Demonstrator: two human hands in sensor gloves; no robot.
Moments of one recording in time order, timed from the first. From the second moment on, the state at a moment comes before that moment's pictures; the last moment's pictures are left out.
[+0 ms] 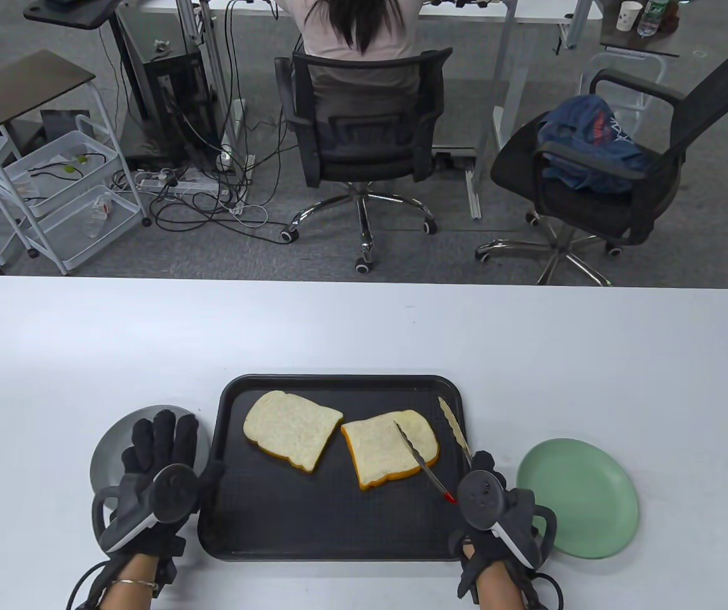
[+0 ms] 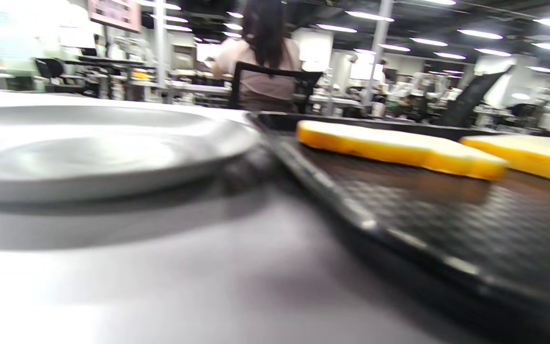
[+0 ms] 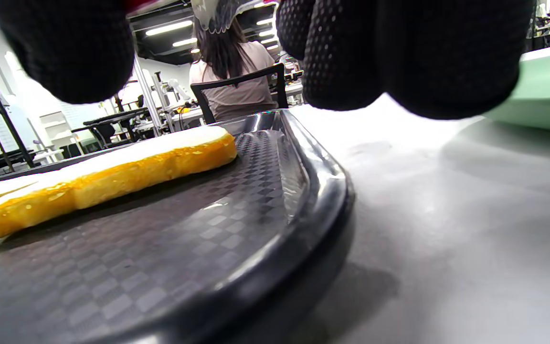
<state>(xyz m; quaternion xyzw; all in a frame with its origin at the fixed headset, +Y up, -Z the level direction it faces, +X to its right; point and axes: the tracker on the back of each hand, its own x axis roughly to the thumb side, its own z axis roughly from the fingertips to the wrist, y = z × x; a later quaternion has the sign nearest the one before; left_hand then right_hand) -0.312 -0.757 -0.270 -0.02 -0.02 0.04 1.00 0.155 -0.768 -0.265 -0.03 0.00 0.99 0.14</state>
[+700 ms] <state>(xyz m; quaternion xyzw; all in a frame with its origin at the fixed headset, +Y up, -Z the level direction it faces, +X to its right) -0.418 -0.769 -0.252 -0.06 0.20 0.04 0.98 0.151 -0.769 -0.263 -0.01 0.01 0.99 0.14</state>
